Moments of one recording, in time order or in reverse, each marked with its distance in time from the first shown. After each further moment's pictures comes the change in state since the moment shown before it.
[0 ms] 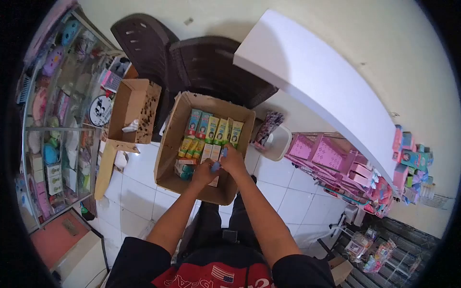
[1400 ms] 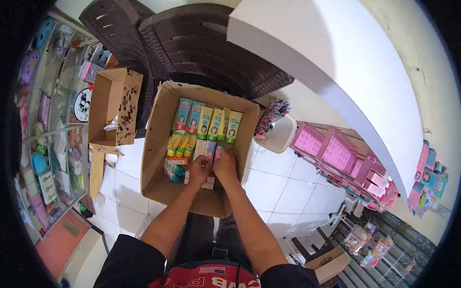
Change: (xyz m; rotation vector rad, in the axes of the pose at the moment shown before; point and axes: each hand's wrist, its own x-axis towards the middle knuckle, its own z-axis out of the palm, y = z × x) left_hand 0.056 -0.073 0.066 -0.325 0.148 -0.043; right_hand 0.029 0.056 0.078 -0.002 0.094 0.123
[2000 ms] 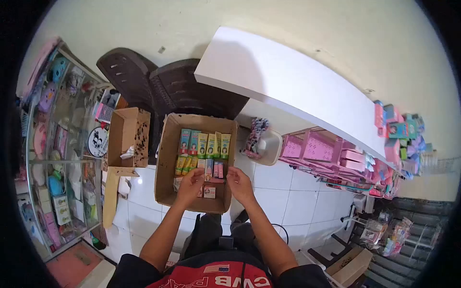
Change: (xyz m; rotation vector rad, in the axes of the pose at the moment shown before) left_hand -0.093 0.168 -0.097 -0.210 -0.215 0.141; right_hand -0.111 -0.019 -0.123 0.685 0.059 -0.092
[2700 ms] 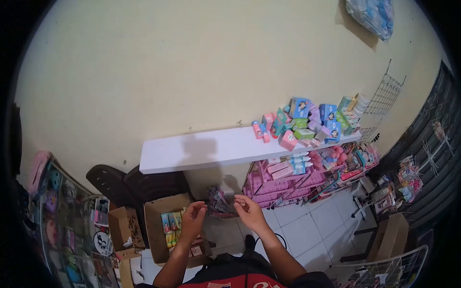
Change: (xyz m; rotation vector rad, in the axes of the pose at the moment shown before) left_hand -0.067 0.173 0.158 -0.059 -0.292 0.552; right_hand -0.143 -0.121 -0.197 0.190 0.395 -0.383
